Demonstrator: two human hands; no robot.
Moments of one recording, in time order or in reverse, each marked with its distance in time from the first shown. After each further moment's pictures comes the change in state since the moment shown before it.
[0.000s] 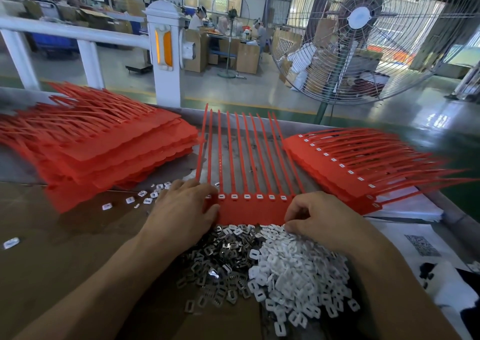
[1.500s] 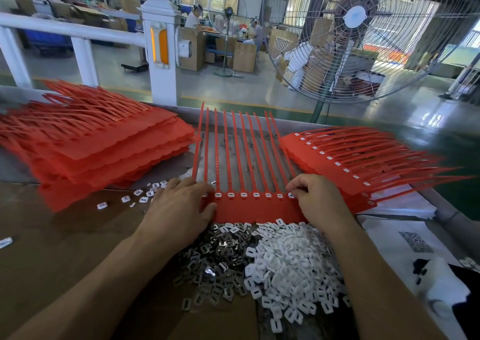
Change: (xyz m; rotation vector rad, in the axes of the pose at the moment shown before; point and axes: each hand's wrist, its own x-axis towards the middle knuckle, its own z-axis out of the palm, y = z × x) left_hand 0.000 0.002 -0.001 0.008 -0.023 -0.006; right_hand 0.042 0.024 0.016 0.130 0.368 0.054
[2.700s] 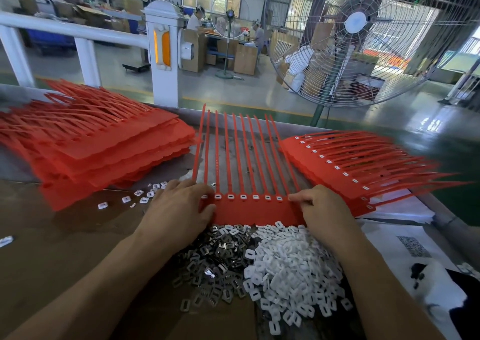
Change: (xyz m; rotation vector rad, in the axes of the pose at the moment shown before) left_hand -0.001 -0.001 -0.001 -0.033 0.011 -0.001; right_hand -0.022 0.001 -0.010 -0.162 -0.024 -0.025
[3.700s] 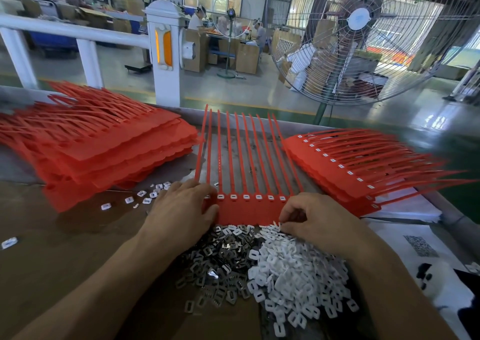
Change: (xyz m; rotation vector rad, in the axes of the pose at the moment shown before) left_hand 0.000 0.000 0.000 0.022 -0.013 -0.003; right_hand -0.010 -0.011 -0.012 0.047 -0.281 -0.227
